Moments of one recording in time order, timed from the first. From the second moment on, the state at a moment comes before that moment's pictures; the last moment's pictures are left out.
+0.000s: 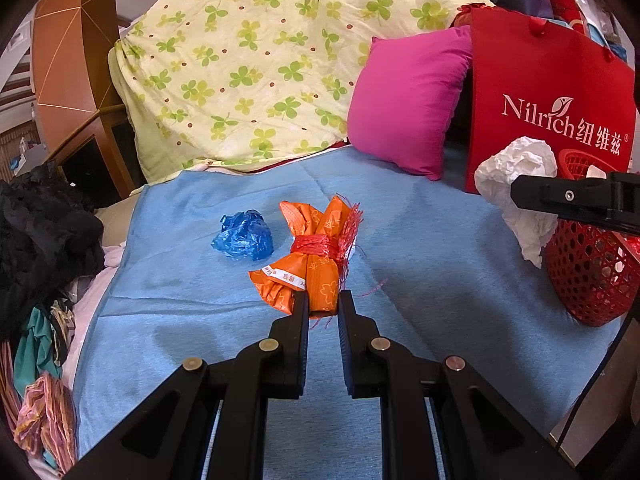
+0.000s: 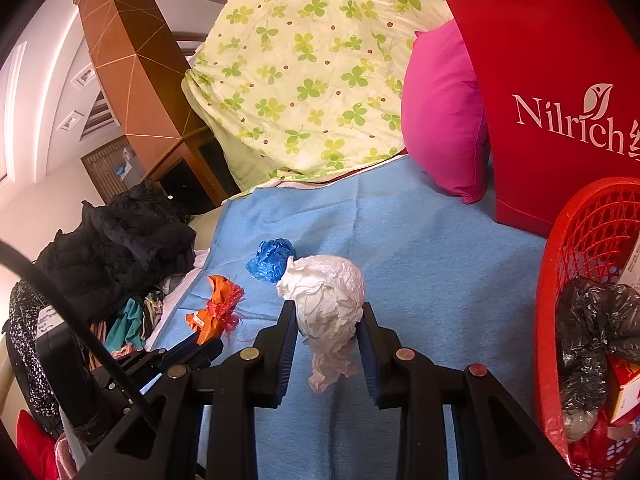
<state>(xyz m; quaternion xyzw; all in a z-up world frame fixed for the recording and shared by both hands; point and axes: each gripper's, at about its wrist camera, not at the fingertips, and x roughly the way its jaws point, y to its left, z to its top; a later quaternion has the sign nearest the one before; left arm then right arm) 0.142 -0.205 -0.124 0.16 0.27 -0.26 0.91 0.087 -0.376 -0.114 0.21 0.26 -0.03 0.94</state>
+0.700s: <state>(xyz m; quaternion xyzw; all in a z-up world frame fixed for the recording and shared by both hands) 0.140 -0.215 -0.128 0.16 0.27 -0.27 0.91 0.079 -0.382 -0.113 0.21 0.26 -0.04 0.94</state>
